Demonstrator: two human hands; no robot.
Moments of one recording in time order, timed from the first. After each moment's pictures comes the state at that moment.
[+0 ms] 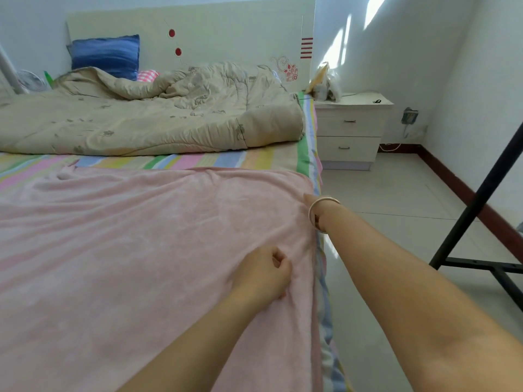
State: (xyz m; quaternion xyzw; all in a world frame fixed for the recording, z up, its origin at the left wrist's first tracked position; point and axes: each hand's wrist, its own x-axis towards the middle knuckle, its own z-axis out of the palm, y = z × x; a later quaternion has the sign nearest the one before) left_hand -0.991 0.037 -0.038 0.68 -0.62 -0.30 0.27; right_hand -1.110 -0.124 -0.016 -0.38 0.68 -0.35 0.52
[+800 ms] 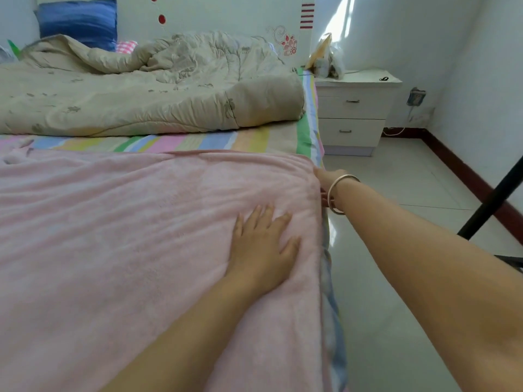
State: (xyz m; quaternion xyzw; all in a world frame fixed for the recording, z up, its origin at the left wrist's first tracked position) left_hand -0.987 -0.051 -0.085 0.65 -0.74 -0.04 0.14; right_hand -1.138 -0.212 -0.053 -0.42 0.69 -0.36 0.46
